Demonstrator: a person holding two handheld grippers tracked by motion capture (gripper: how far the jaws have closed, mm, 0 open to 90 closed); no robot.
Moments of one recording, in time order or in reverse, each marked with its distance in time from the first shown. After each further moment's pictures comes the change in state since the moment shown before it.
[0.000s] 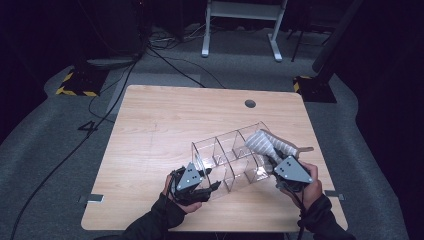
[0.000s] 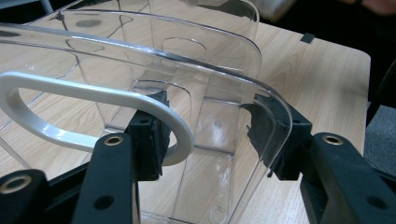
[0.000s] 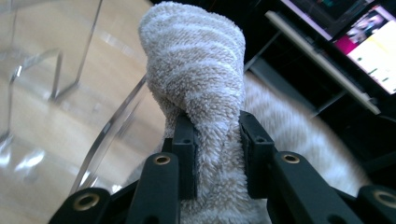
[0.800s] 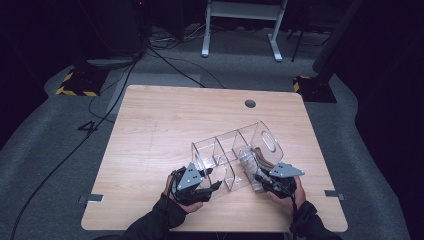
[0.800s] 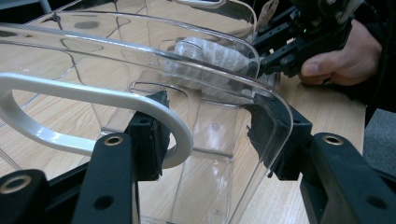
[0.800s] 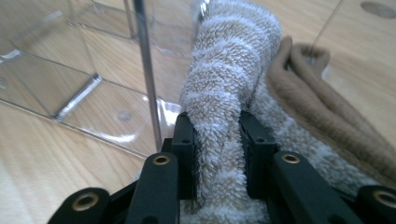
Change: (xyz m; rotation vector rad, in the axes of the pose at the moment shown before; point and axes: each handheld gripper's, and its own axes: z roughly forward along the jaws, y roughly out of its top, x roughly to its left) left arm -0.001 -0.001 0.002 -0.017 -0.005 -0.011; right arm 0.022 -0.064 0.044 0.100 0.389 0.337
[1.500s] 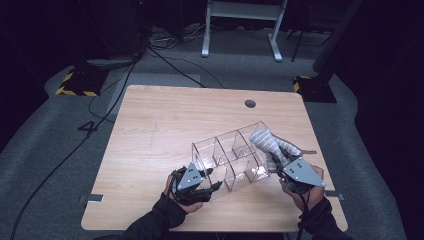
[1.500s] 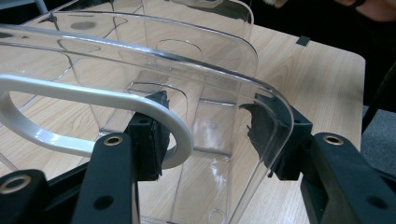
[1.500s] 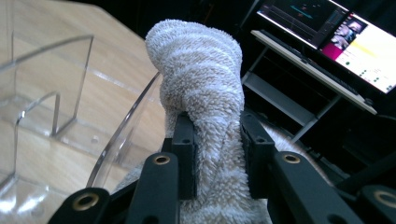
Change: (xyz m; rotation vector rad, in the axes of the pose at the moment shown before) left arm 0.000 0.000 0.000 0.005 -0.009 0.007; right arm 0.016 0.057 -0.063 -0.225 -0.392 -0.256
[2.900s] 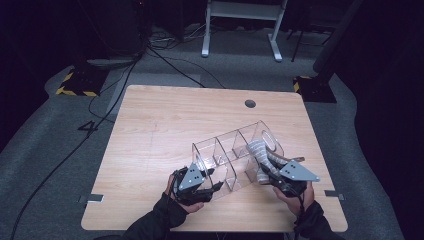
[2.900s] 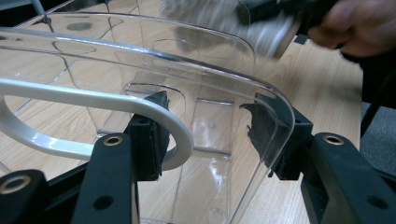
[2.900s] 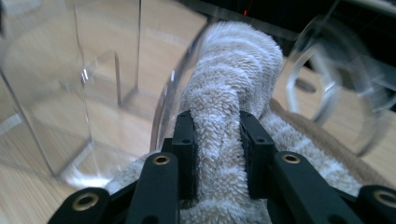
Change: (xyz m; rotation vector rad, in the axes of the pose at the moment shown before) left arm -0.001 0.001 0.003 0.002 -0.007 0.011; right arm 0.010 -0.035 0.019 0.064 0.229 0.195
